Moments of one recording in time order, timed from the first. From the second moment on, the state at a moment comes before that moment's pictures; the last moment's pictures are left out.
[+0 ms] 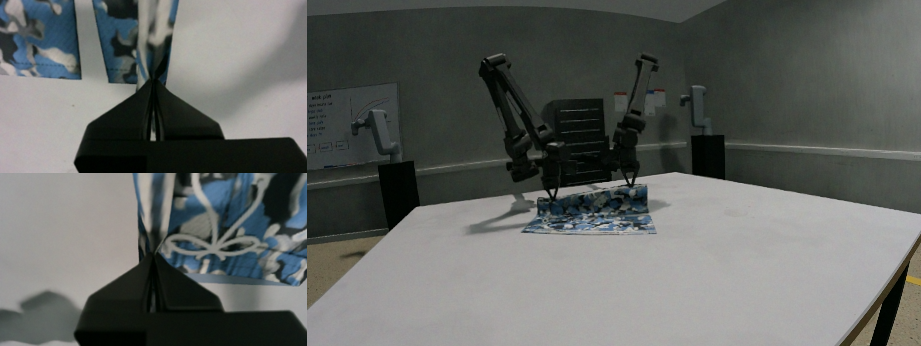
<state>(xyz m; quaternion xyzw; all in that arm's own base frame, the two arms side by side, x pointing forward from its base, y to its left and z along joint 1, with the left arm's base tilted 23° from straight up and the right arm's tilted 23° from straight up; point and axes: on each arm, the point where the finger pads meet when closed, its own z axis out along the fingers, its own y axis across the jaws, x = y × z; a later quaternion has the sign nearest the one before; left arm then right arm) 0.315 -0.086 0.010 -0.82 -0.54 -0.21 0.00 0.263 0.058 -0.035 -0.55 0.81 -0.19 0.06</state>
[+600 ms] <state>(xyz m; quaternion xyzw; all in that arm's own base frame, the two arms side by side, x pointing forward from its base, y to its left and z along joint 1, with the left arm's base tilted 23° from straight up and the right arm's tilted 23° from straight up) 0.335 -0.105 0.039 -0.82 -0.53 -0.23 -0.02 0.283 0.053 0.003 -0.54 0.82 -0.19 0.06</state>
